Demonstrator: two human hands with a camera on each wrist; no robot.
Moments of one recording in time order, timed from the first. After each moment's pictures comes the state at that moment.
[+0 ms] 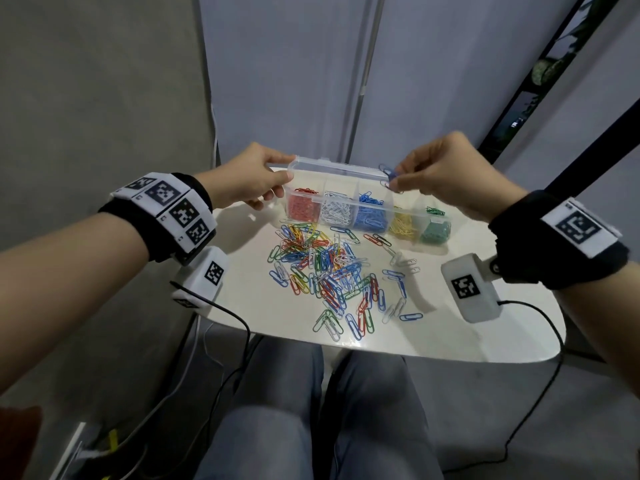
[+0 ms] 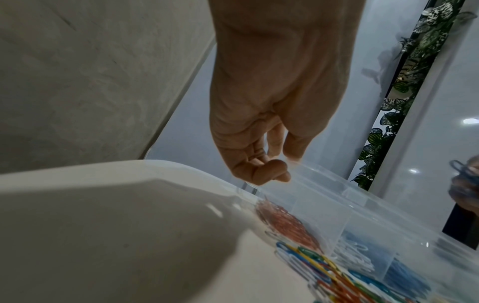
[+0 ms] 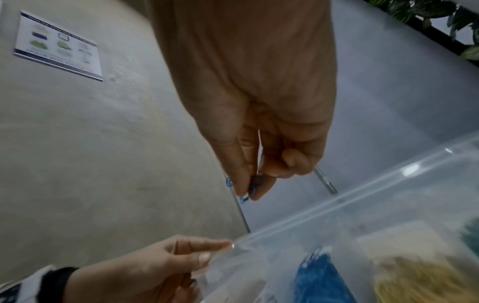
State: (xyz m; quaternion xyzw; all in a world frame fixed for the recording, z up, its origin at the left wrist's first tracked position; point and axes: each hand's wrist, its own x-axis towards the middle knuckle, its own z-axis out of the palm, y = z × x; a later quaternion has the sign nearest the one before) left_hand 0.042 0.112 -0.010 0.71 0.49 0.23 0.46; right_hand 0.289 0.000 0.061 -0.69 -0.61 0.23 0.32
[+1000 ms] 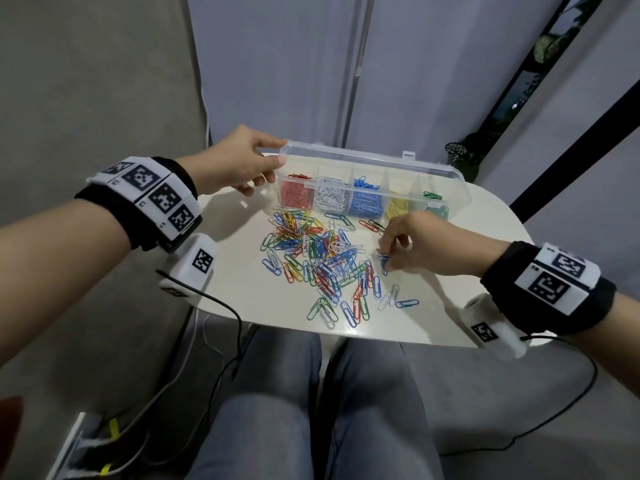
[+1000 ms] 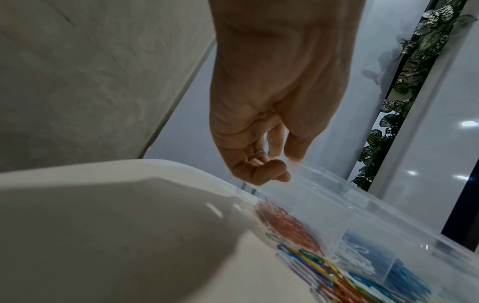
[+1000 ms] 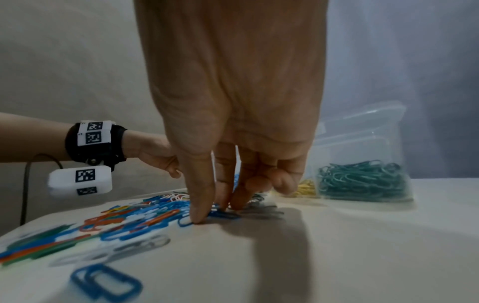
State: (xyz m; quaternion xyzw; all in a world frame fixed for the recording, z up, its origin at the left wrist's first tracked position) left_hand 0.040 0.114 -0.009 0.71 0.49 0.23 0.46; right_hand 0.298 -0.041 -0.006 -0.64 -0.74 0.21 0.01
